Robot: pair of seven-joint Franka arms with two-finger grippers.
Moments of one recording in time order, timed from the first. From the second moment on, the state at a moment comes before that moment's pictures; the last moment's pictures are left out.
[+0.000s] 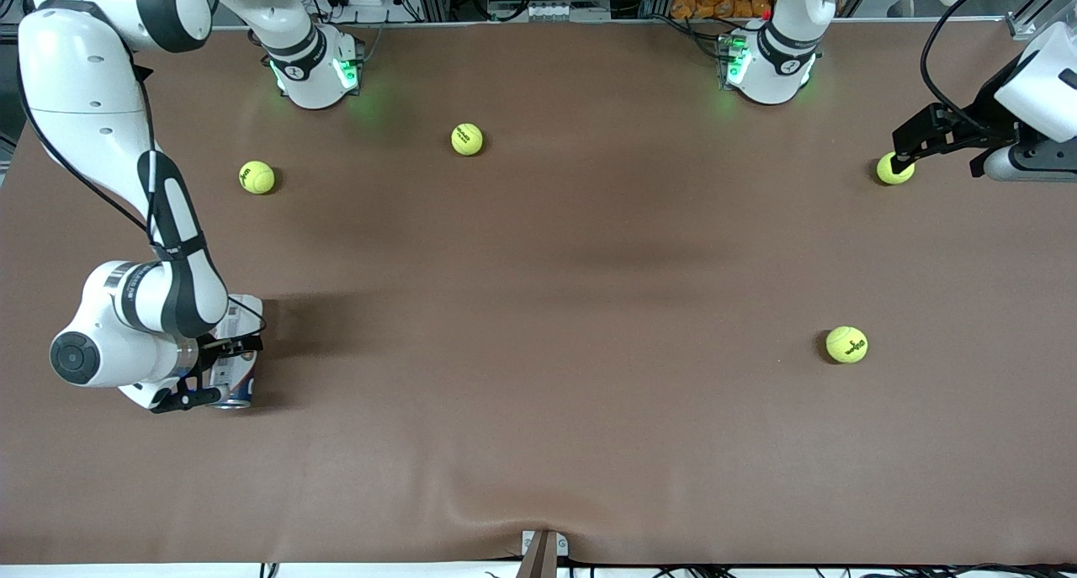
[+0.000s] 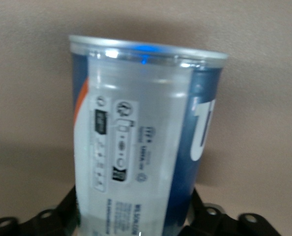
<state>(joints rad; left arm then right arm) -0.03 -0.04 -0.09 -1.54 -0.02 1.49 -0.08 -0.06 0.78 -0.05 -1.51 0.06 2.05 -0.36</state>
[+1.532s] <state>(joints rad) -0.03 -0.03 -0.08 -1.54 -0.02 1.49 -0.08 0.60 0.73 -0.03 -1.39 0.05 2.19 -0.65</state>
